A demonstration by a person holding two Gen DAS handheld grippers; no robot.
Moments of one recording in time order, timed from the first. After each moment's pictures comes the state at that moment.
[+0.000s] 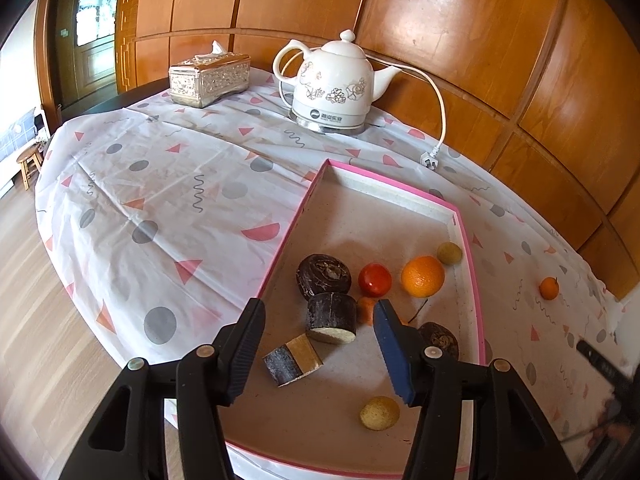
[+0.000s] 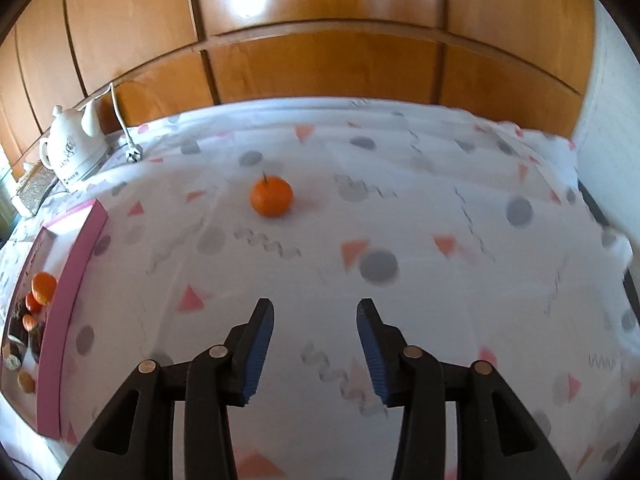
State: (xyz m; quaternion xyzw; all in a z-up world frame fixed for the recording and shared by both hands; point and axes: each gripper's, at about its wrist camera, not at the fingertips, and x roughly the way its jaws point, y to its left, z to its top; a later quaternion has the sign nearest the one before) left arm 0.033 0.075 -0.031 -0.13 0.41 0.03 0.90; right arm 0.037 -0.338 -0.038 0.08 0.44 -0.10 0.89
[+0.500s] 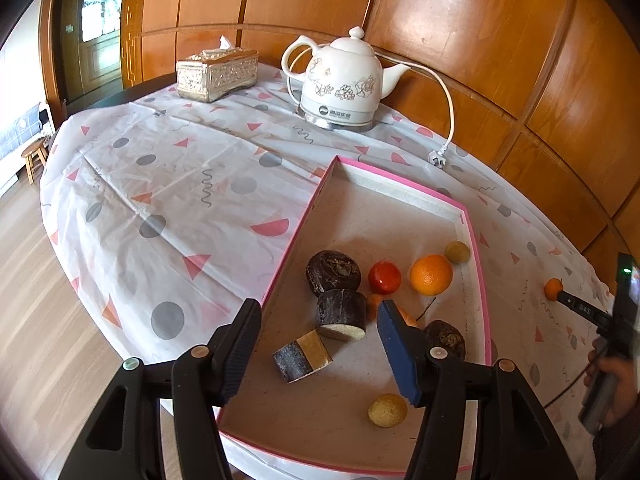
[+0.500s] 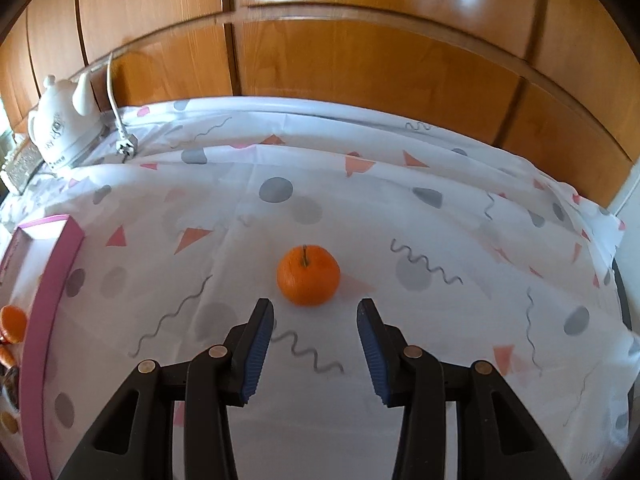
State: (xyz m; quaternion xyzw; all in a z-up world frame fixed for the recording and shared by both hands) left arm 0.033 0.081 -0.033 -0.13 0.42 0.04 0.90; right arm 0.140 -0.324 -0.054 0.02 0.47 -0.08 0.88
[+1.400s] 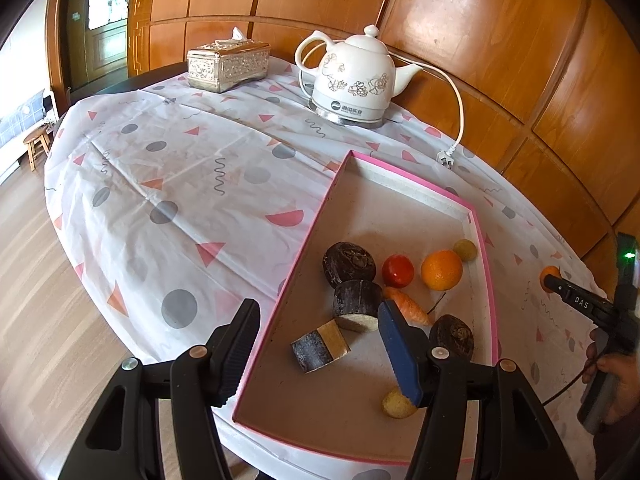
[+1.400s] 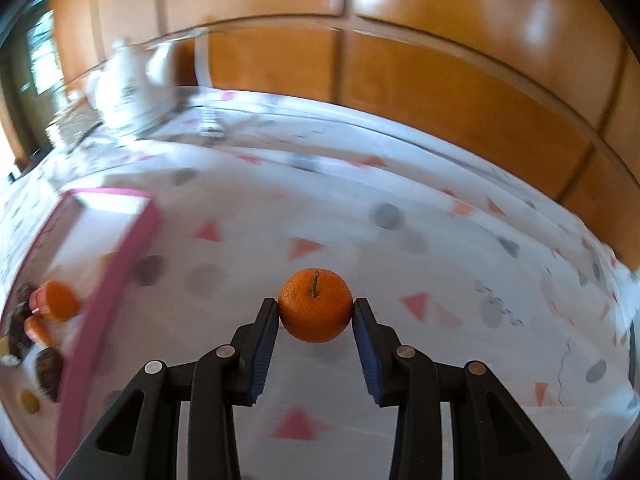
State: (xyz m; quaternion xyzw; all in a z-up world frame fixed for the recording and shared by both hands) left arm 0.025 0.093 -0.037 -0.15 0.42 0.04 0.89; right arm 0.145 -0.244 -0.034 -0.03 0.46 0.03 0.88
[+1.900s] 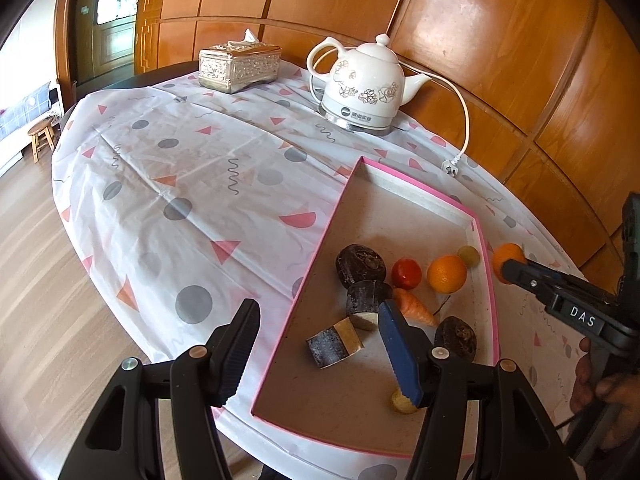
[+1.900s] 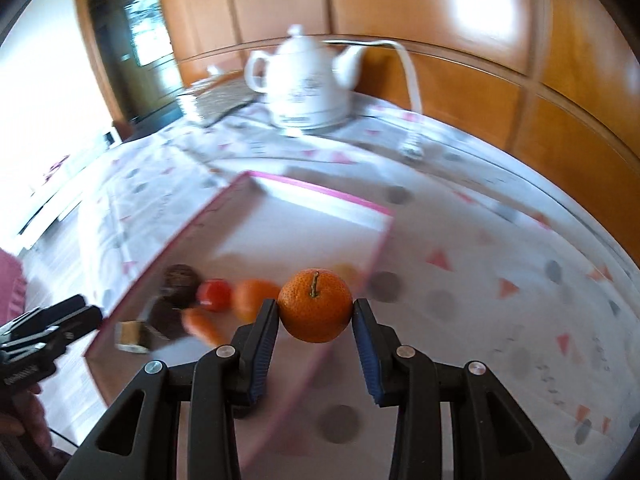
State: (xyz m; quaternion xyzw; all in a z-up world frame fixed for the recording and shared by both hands) left arm 0.016 0.107 -0.036 -0.16 0.41 0.05 0.89; right arm 0.119 -0.108 -0.006 -0.04 0.45 0.22 0.87
